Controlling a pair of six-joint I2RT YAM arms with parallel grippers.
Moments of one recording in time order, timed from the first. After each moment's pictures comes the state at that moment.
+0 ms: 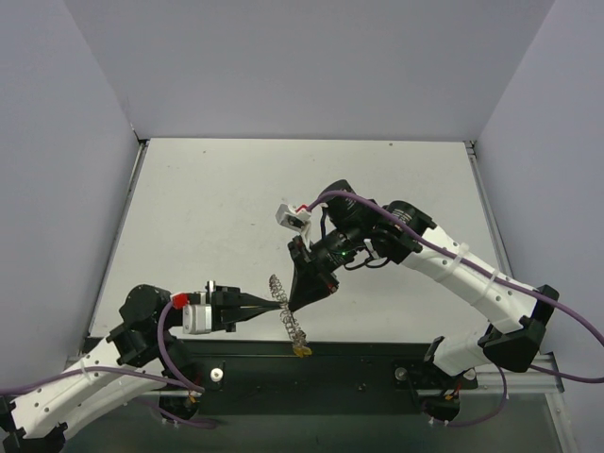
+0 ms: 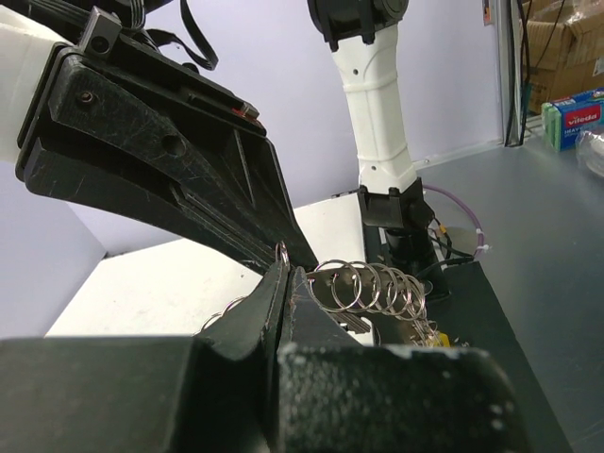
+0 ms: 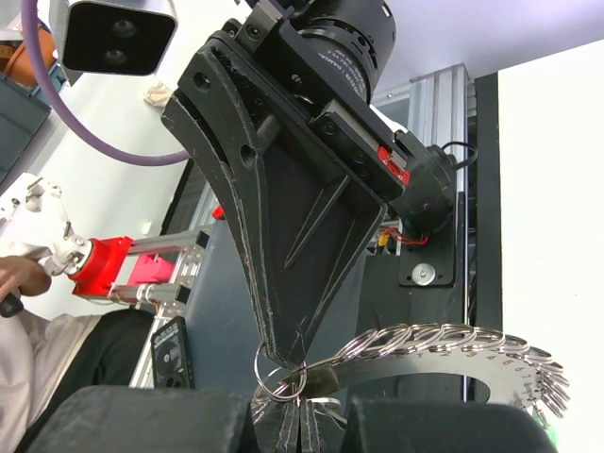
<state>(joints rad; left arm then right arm) -0.95 0.41 0.53 0.21 0.64 0.13 0.95 1.41 1.54 -0.91 -0.95 -0.08</state>
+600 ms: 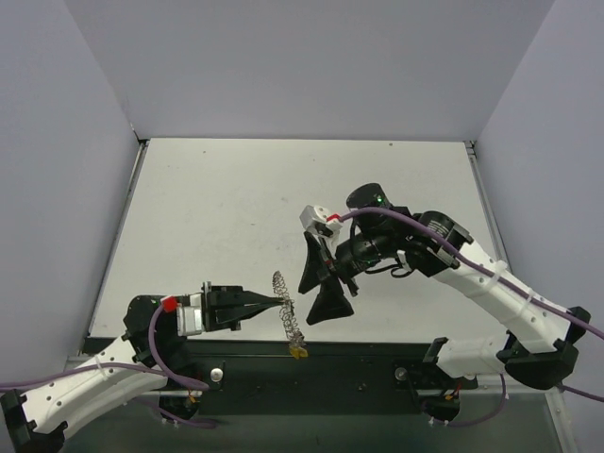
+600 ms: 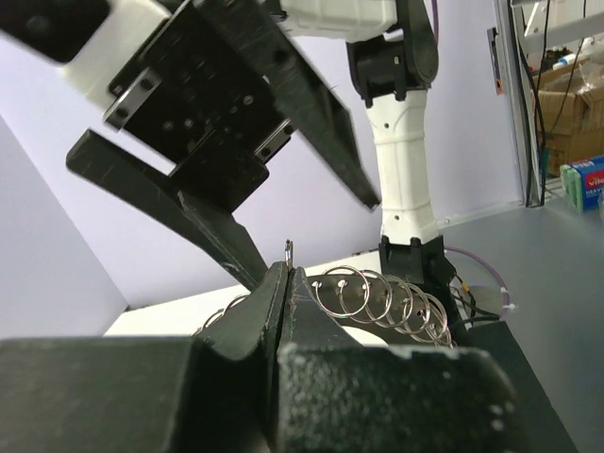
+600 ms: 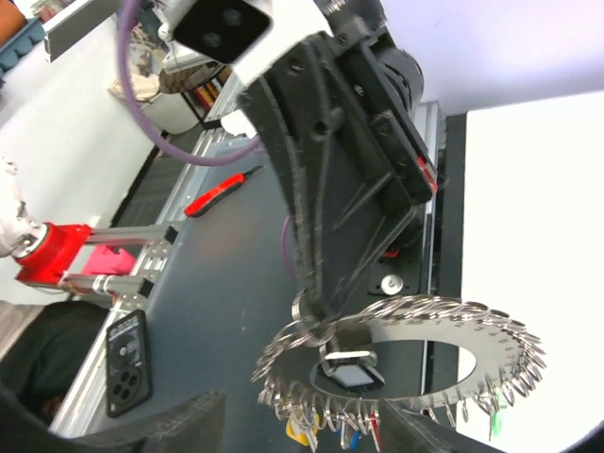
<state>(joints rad) -0.95 0.44 0.38 0.60 0.61 0.02 0.95 1.28 1.50 -0.90 -0.89 -0.15</state>
